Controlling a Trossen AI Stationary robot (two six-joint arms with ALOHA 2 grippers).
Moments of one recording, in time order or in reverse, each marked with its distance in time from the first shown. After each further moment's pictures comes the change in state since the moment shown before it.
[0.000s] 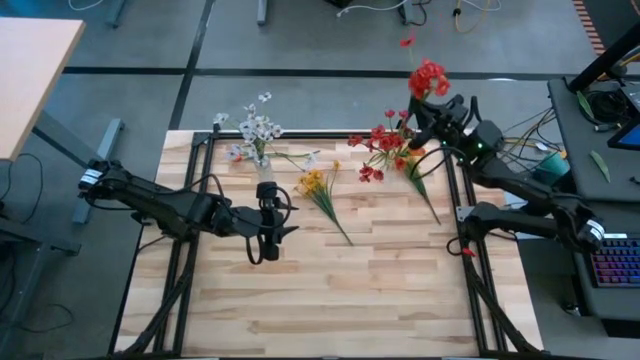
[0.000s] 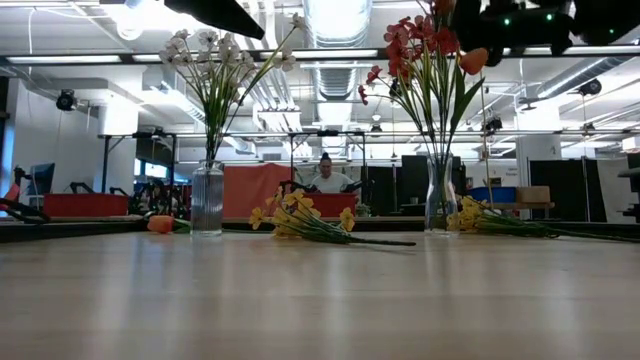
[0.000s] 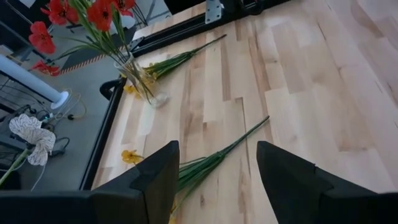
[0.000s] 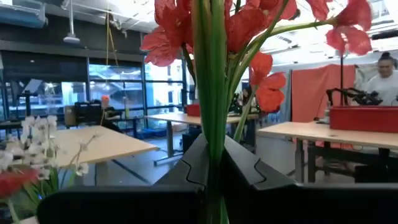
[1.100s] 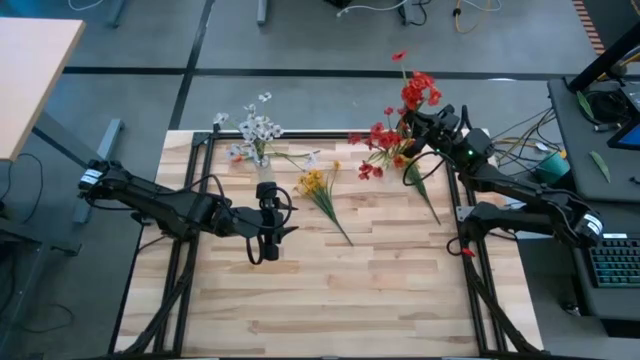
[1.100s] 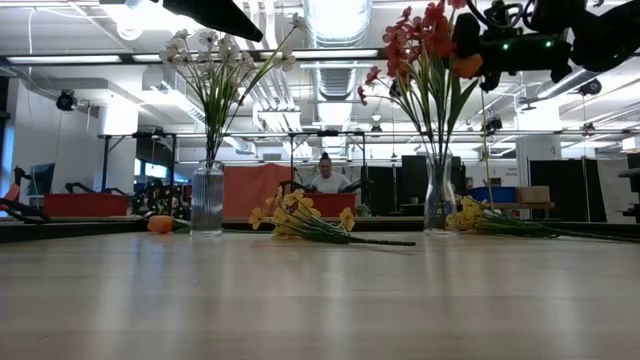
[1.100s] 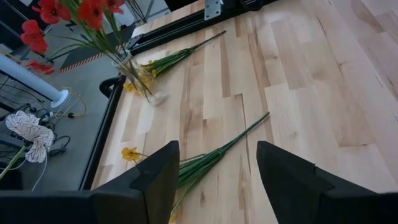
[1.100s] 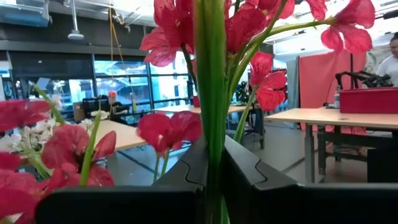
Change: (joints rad) left arm 0.000 0.001 0.000 -0.012 -0.001 0.001; right arm 0.001 0.062 -0.122 0.149 -0.017 0.046
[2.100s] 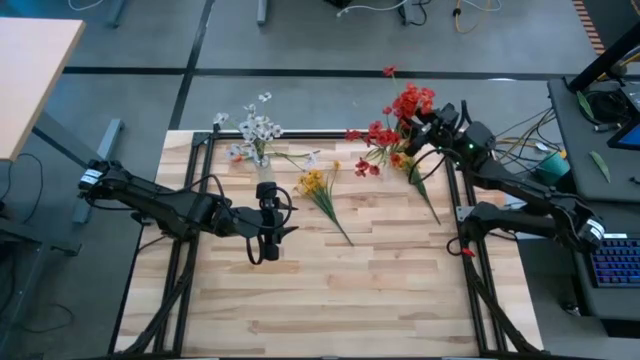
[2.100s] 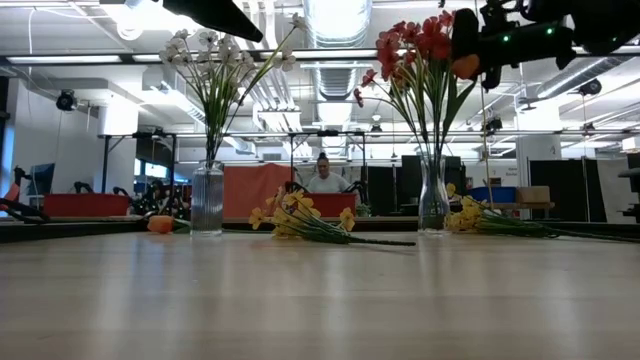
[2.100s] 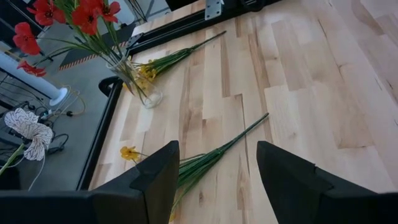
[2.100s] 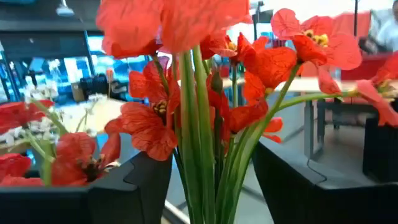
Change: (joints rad) left arm 0.000 0.000 0.000 0.000 0.000 -0.015; right arm 0.000 -0.057 0.095 -0.281 0.000 0.041
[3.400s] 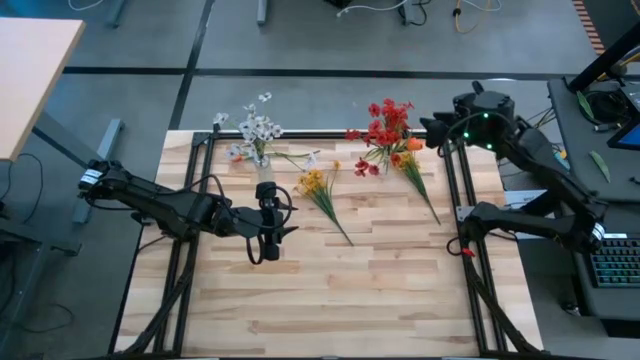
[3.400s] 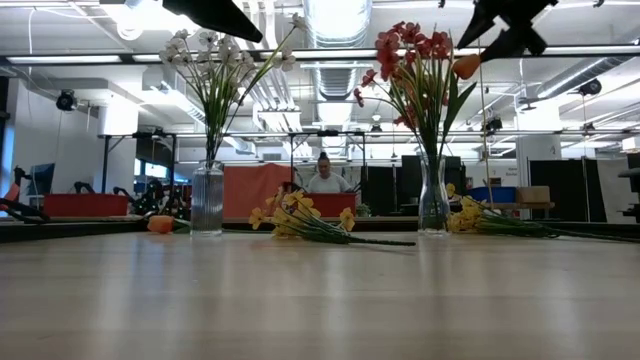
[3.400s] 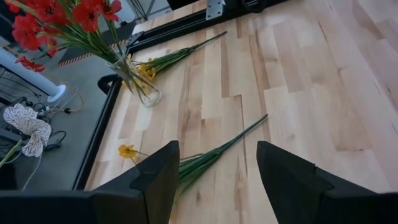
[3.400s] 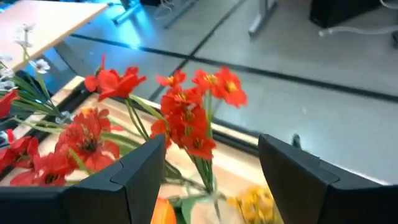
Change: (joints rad) left arm 0.000 0.000 0.000 0.000 0.000 -0.024; right arm 0.001 -0.002 0.621 -1.248 0.104 0.218
